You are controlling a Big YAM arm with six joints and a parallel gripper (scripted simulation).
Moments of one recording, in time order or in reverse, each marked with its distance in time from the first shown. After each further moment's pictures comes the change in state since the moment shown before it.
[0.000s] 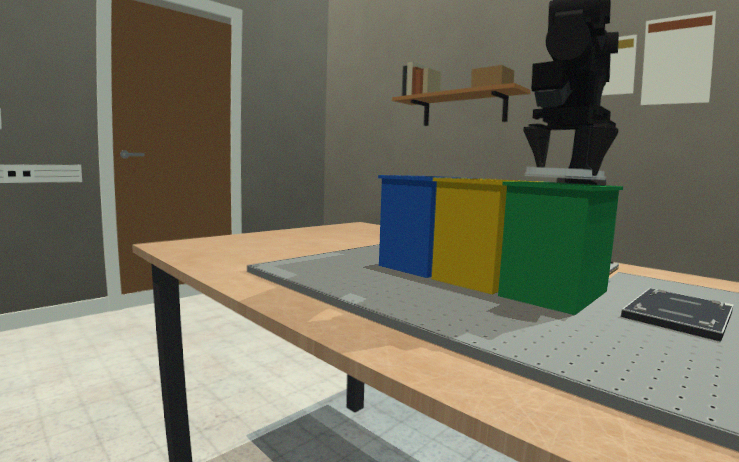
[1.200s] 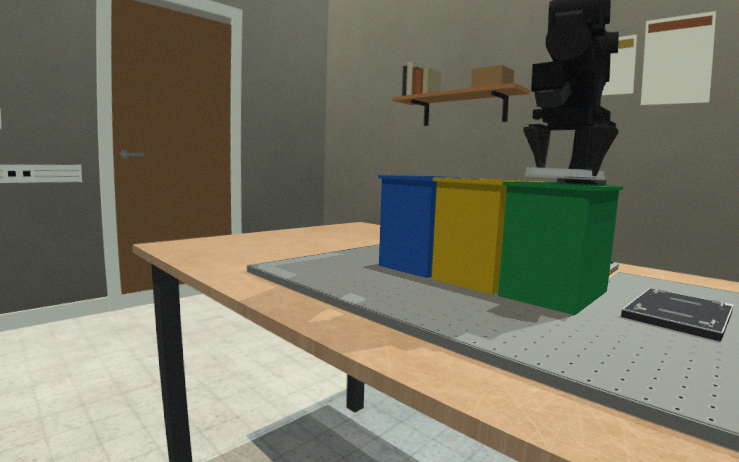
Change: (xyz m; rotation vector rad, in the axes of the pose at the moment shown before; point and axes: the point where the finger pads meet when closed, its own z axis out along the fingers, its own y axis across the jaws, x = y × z) arm 0.000 0.000 0.001 0.000 0.001 0.000
